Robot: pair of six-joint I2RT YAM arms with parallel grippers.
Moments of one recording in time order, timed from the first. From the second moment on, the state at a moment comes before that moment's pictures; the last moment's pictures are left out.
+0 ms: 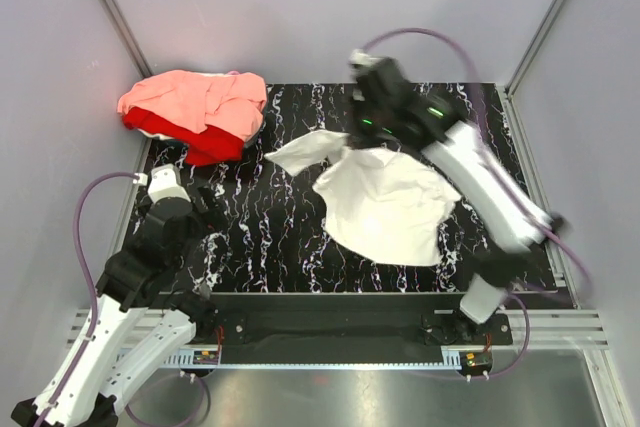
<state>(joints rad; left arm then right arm) -0.48 0.54 0.85 -0.90 -0.50 -0.54 0.75 1.92 2.31 -1.24 0.09 0.46</state>
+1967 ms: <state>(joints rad) -0.41 1.45 0.69 -0.22 -0.05 -0.77 0.61 0.93 0.94 -0.96 0.24 0.91</state>
